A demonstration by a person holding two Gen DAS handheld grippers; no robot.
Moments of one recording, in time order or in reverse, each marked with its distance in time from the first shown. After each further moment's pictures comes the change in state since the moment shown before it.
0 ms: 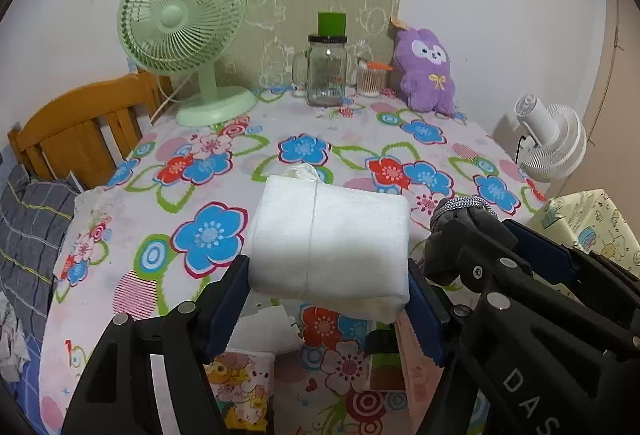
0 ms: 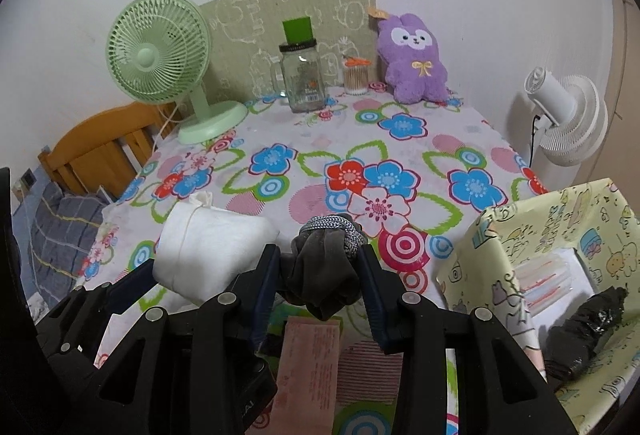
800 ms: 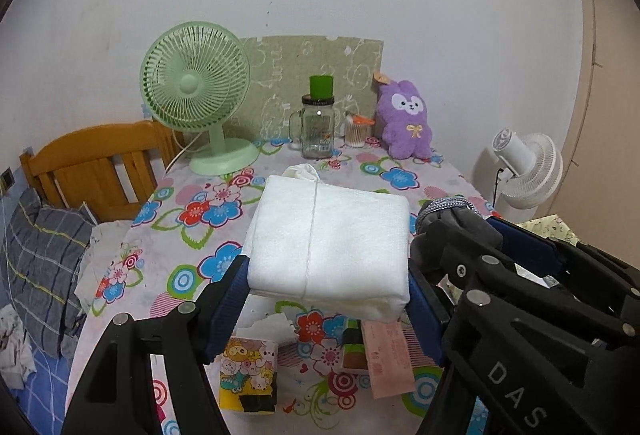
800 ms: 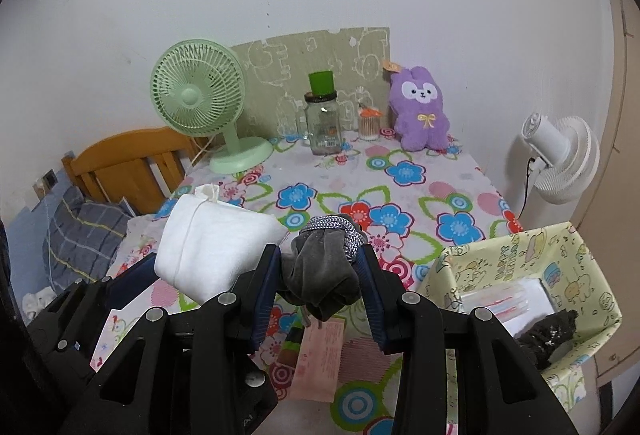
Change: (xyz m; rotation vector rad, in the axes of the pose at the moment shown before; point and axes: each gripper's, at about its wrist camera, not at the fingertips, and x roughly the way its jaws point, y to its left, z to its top) left arm -0.083 -0.012 0.005 0.017 -0.144 -0.012; right arm -0.082 0.008 0.012 -0.062 -0.110 0.041
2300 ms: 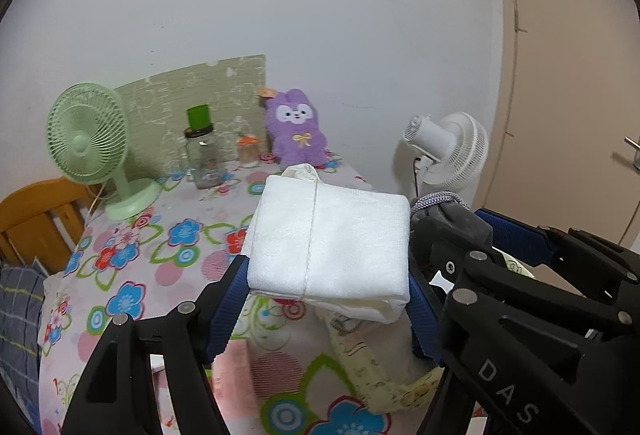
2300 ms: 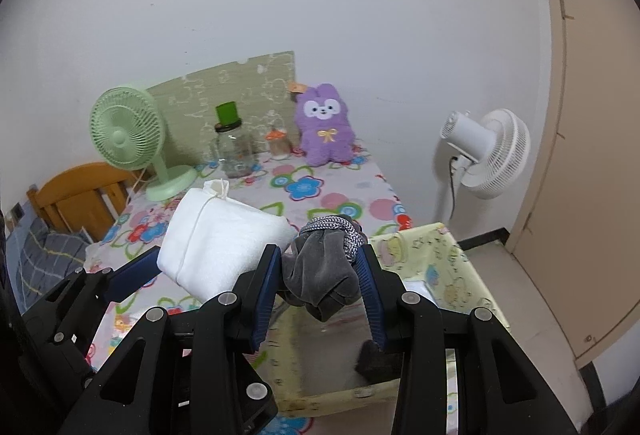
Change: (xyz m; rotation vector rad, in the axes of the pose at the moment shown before) left arm -0.004 -0.142 0.009 0.177 -0.025 -0.190; right arm -0.055 -0.129 -0.004 0.094 -0.053 -0.157
